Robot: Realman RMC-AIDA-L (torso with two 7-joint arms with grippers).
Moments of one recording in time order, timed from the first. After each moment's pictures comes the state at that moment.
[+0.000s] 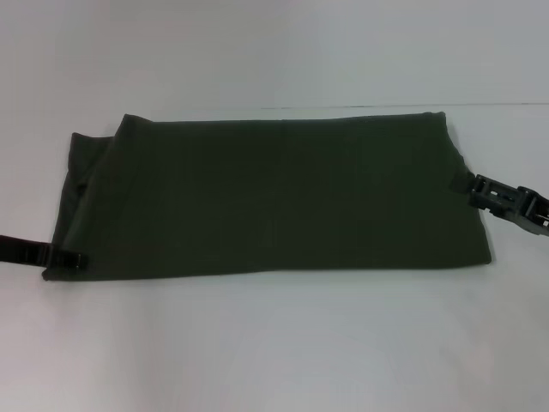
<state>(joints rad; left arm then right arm) -0.62 -2.03 0.59 0.84 2.70 1.28 -2.24 0.47 1.98 -0.66 -0.40 -1.70 -1.31 1.88</state>
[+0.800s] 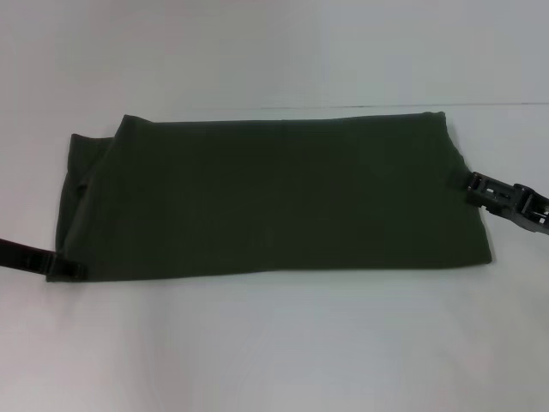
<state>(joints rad) -0.64 -2.03 0.63 0.84 2.75 1.30 -2.25 0.48 1.98 -0.66 -0.39 -1.70 -1.31 1.88</state>
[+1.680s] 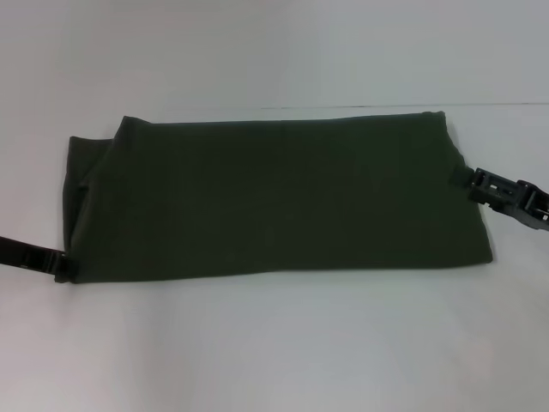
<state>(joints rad) -0.64 -2.03 0.62 0.84 2.74 1.31 -2.24 0.48 1.98 -0.65 -0.40 -1.70 -1.30 1.89</state>
